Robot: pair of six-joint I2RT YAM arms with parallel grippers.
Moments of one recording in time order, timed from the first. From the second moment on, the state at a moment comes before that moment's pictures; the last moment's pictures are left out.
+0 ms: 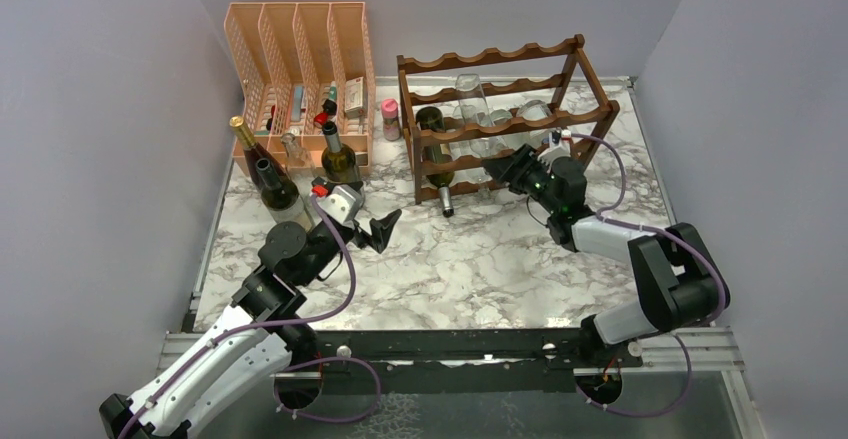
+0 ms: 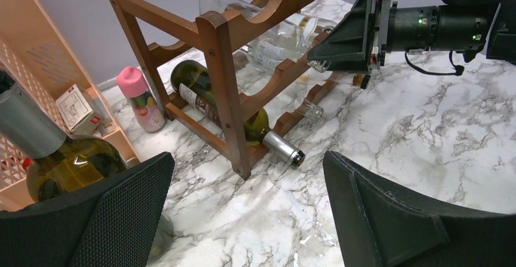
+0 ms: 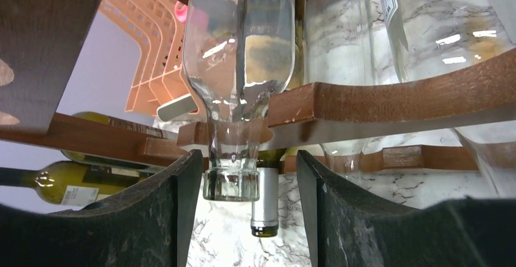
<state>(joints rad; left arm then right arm) -0.70 0.52 0.49 0.07 -0.01 0.06 0.32 1.47 0.55 0.76 -0.21 0.80</state>
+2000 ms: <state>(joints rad) -0.70 0.59 0.46 0.10 -0.04 0.10 0.33 0.81 0.34 0.30 -0.25 0.92</state>
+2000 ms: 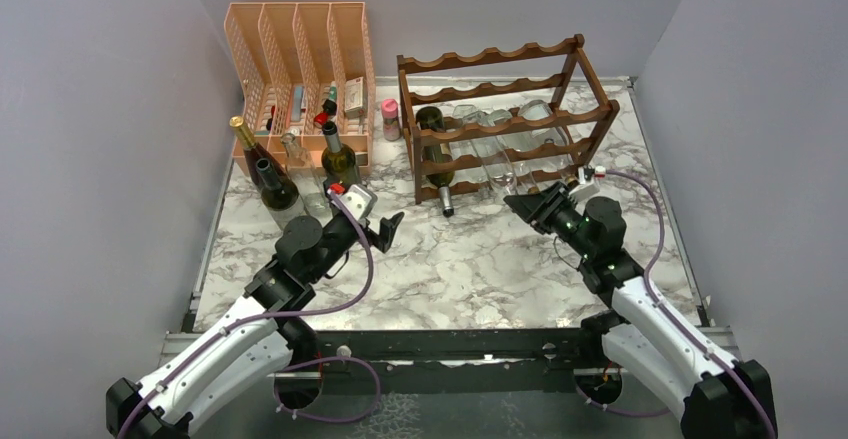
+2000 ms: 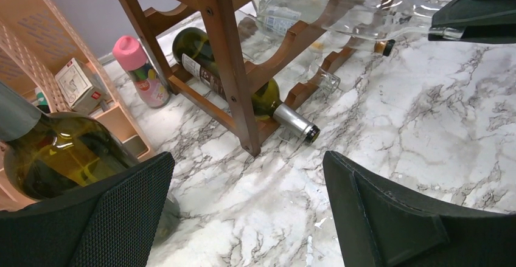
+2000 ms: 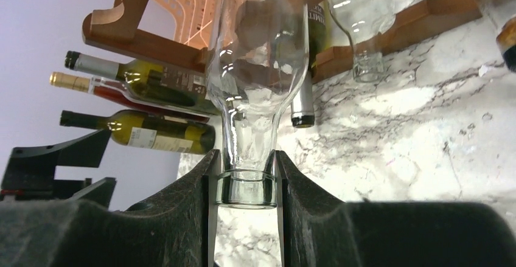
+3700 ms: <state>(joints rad) -0.85 0.92 0.64 0.09 0.24 0.06 0.33 0.41 0.75 -0.88 -0.33 0.86</state>
